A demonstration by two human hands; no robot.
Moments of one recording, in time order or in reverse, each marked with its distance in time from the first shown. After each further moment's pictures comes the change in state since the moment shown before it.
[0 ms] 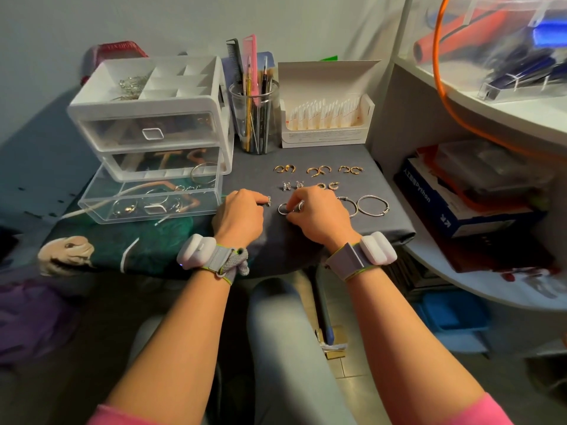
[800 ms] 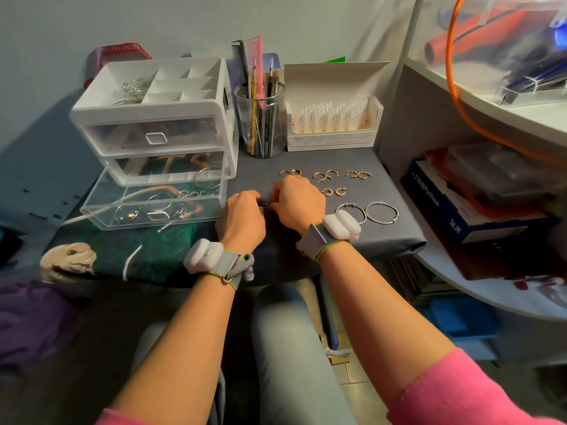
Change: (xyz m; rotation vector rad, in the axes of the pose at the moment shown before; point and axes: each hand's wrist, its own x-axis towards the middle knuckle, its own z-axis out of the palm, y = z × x) left_hand 0.005 0.003 -0.002 0.070 0.073 -0.036; right_hand 0.041 -0.038 0.018 -0.135 0.059 -0.049
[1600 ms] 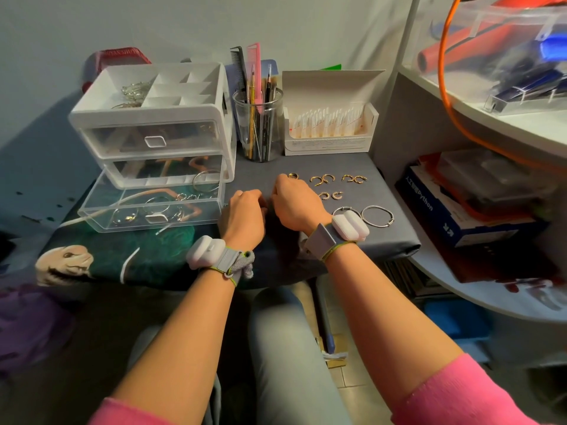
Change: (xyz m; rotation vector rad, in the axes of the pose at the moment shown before) left_hand 0.013 -0.004 0.007 -0.013 -0.006 0.114; right_hand -0.002 0.002 -0.016 0.031 -0.105 -0.093
